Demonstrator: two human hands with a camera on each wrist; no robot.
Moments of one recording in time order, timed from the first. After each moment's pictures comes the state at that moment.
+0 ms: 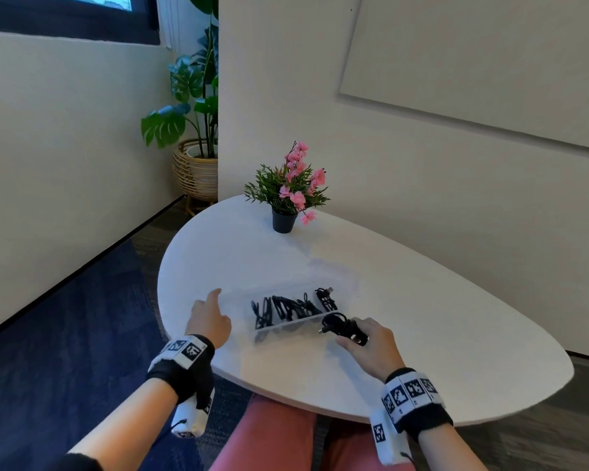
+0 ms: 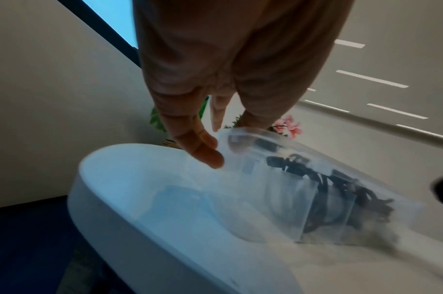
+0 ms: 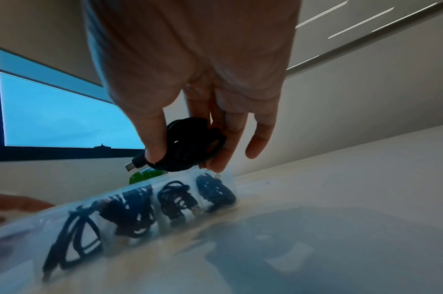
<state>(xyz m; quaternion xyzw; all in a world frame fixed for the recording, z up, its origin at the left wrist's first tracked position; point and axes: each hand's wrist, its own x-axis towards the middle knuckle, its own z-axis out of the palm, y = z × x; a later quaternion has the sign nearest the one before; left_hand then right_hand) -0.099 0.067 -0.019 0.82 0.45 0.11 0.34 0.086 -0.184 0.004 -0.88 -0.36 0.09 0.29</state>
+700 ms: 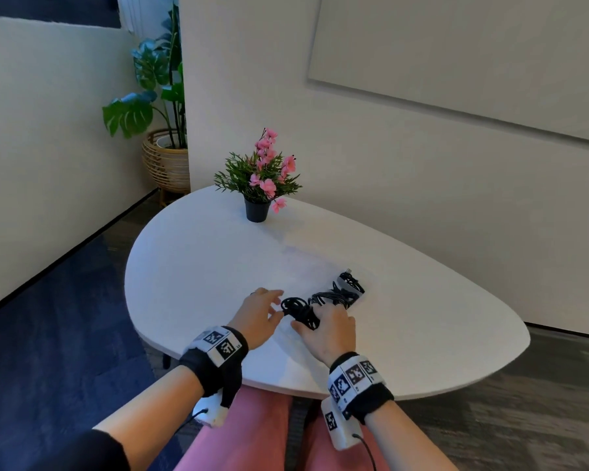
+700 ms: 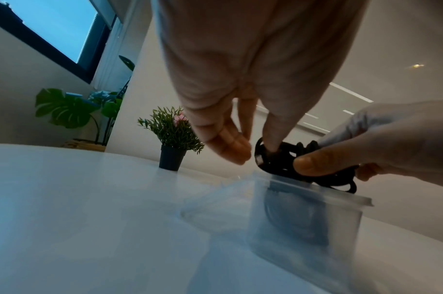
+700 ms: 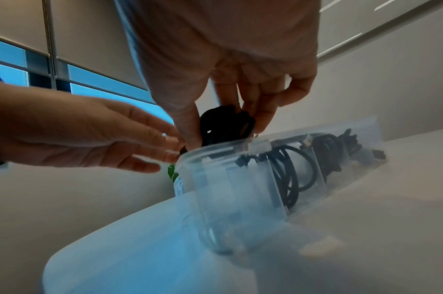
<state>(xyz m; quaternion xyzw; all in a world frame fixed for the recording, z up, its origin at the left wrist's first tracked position) -0.035 -0.025 0.004 0.90 0.19 0.11 0.36 0.052 -0.165 0.009 -0.92 -0.32 0.01 0.20</state>
